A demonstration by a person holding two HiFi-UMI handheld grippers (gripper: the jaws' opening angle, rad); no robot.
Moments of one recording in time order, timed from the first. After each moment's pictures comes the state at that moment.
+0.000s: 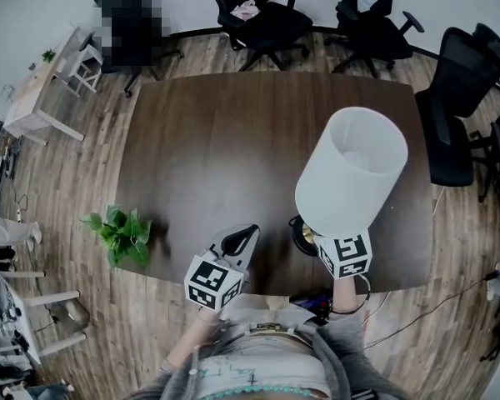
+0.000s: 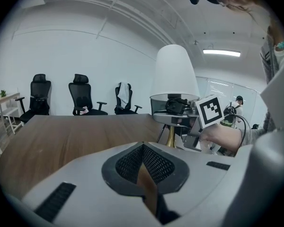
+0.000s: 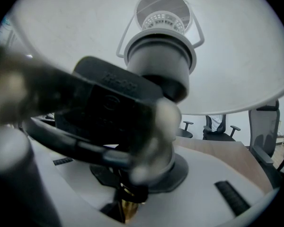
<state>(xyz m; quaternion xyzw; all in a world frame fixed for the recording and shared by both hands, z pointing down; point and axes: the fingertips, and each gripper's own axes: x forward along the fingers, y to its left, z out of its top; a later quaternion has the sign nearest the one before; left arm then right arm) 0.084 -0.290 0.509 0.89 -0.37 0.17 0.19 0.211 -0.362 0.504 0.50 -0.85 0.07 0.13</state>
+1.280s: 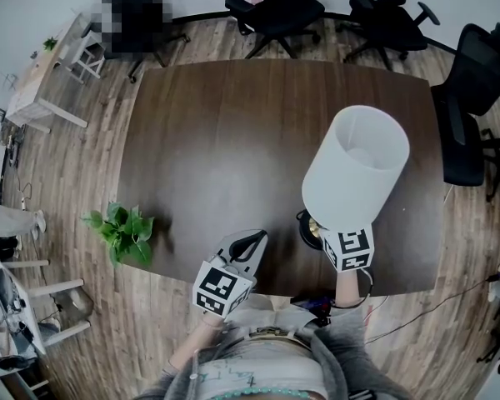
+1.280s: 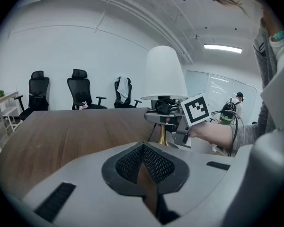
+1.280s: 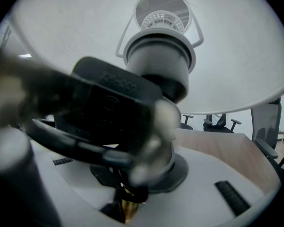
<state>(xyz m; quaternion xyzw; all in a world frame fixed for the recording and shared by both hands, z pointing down) 0.085 -0.286 0.536 0.89 -0.36 0.19 0.21 0.209 -0.388 0.553 0.50 -0.85 0.10 0.15</state>
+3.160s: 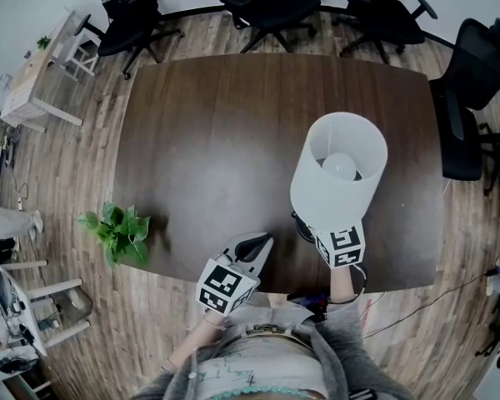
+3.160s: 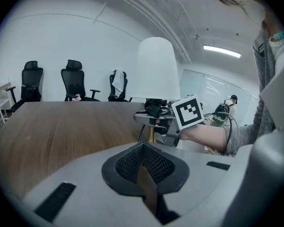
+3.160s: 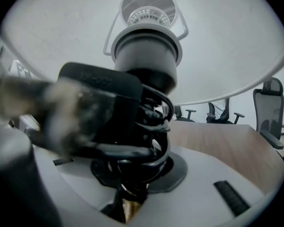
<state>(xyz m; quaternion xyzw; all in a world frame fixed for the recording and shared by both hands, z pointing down) 0.098 -0.276 0.558 0.89 -0.32 0.21 0.24 0.193 -0.387 0.586 0.49 -0.85 0.12 0.15</state>
